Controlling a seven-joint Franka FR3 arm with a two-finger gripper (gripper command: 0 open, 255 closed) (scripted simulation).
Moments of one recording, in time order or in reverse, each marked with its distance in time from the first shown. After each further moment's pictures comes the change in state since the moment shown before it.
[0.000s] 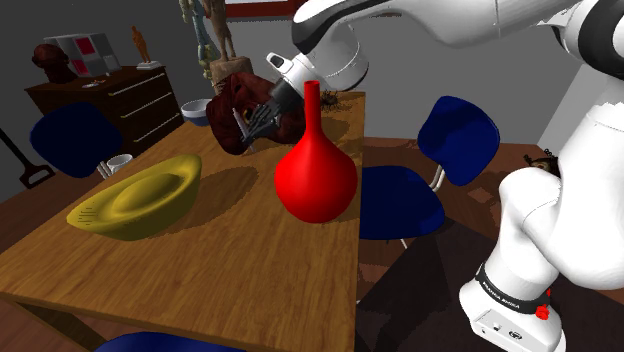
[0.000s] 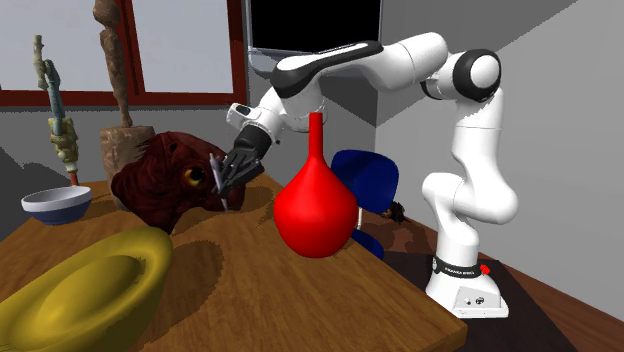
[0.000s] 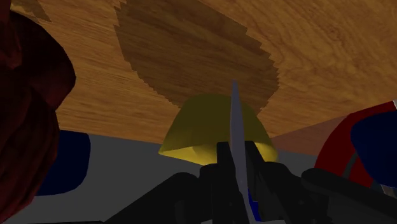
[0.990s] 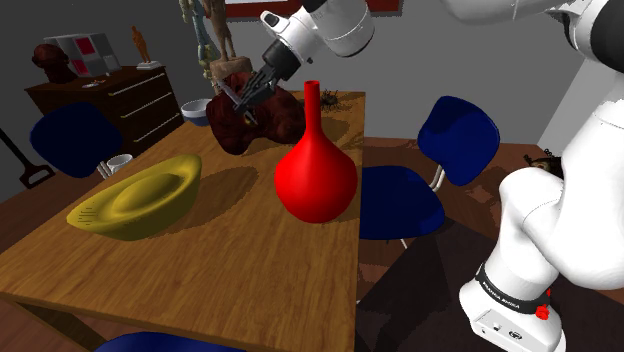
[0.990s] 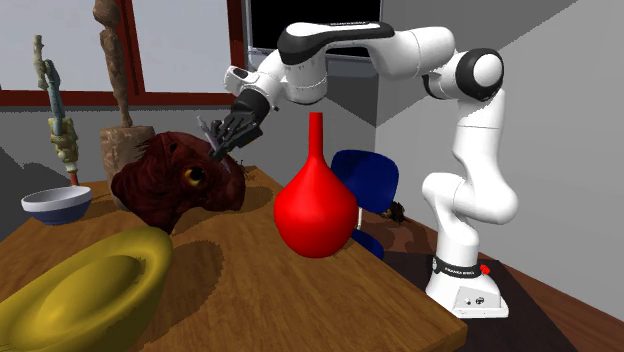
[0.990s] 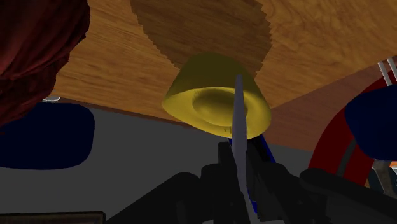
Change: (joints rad) arm -0.009 -0.037 0.004 0.135 -0.128 -0.099 0.176
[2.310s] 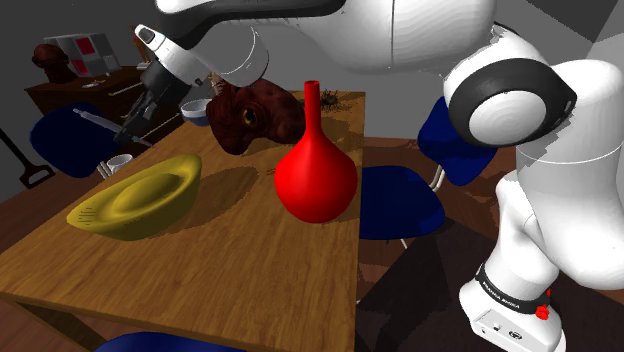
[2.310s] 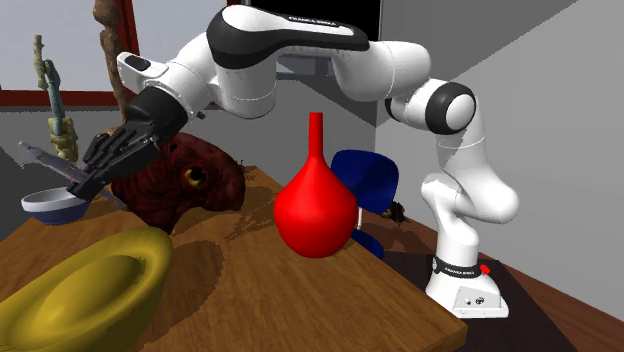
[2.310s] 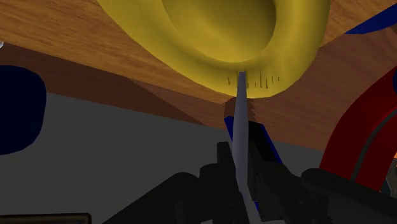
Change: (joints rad) arm 0.092 0.531 0.104 0.616 0.048 0.071 0.274
